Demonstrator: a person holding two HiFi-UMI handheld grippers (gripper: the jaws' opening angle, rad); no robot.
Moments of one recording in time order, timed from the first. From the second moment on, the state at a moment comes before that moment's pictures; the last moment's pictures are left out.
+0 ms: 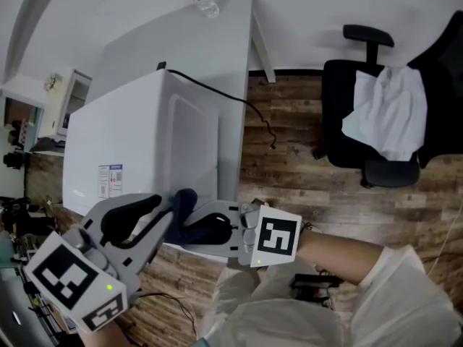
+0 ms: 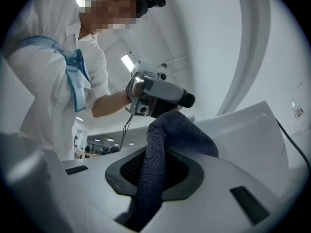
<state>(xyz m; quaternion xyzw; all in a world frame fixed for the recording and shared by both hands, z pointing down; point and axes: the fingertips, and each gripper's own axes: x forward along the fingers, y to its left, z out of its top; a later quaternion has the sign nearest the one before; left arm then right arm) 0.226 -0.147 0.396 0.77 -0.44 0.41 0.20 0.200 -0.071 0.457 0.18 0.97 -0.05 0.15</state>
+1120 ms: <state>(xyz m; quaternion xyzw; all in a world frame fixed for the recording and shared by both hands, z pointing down) 0.101 -0.158 0.264 0.85 -0.49 0.15 0.08 0.145 -0.122 0.310 -0.04 1.00 0.04 -0.08</state>
